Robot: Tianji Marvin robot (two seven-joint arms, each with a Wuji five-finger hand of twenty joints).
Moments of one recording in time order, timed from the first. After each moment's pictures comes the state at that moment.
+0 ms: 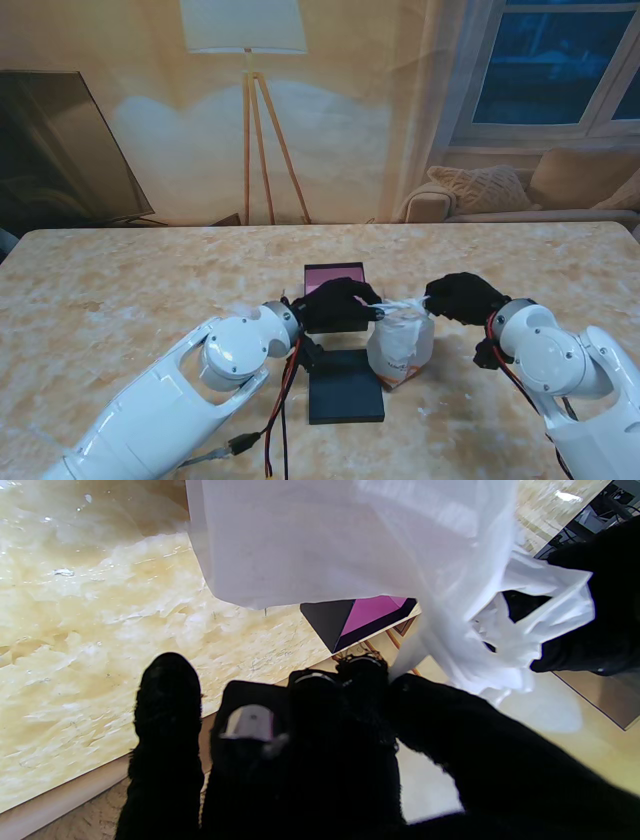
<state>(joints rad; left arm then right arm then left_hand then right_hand) 1.24 -1.18 -0.82 -1.59 -0.03 0.16 -0.16 -1.60 -1.03 1.42 -1.83 -0.55 0.16 0.42 0.59 -0.50 0.81 -0.16 0.72 0.25 0.64 0.62 0.51 0.32 0.38 0.53 0.45 0.35 0.49 0.80 0.11 0.39 0.81 0.67 0.36 -0.38 1.05 0.36 0.89 -0.14 1.00 1.29 1.12 -0.08 1.14 1.07 1.22 -0.07 1.48 0.86 0.64 0.22 1.33 0.52</state>
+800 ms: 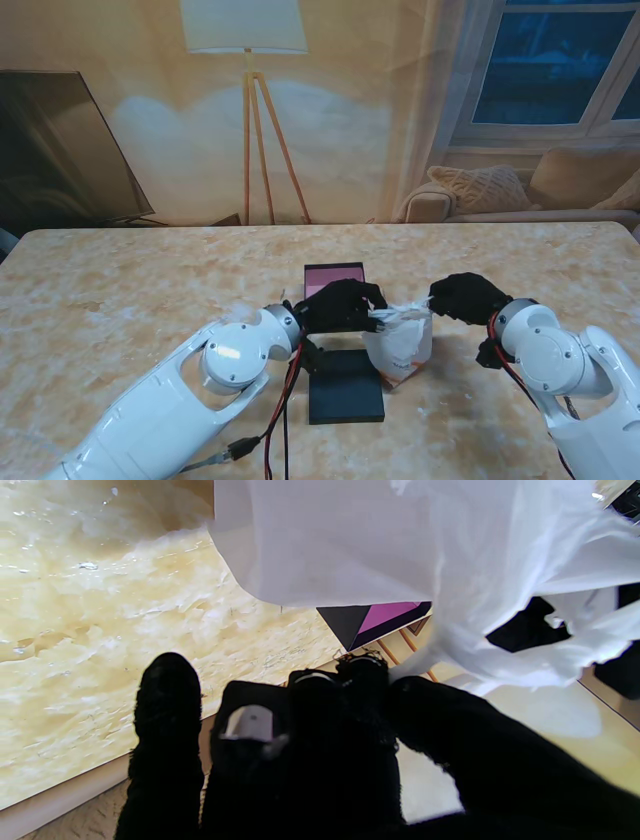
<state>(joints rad) 1.26 -1.18 -0.82 -1.61 -0.03 0.09 -0.16 -1.59 -1.03 1.42 -1.81 -0.58 0.16 0.41 0.95 -0.61 0.73 -0.27 0.78 0.03 1.05 0.49 0.53 0.29 0.43 0.53 0.46 0.35 0.49 0.80 0.12 0.38 0.85 0.67 0.36 -0.38 1.05 0.36 0.90 -0.14 1.00 1.29 1.12 -0.08 1.14 1.07 1.22 -0.07 1.48 0.86 0.64 0.22 1.33 0.52</state>
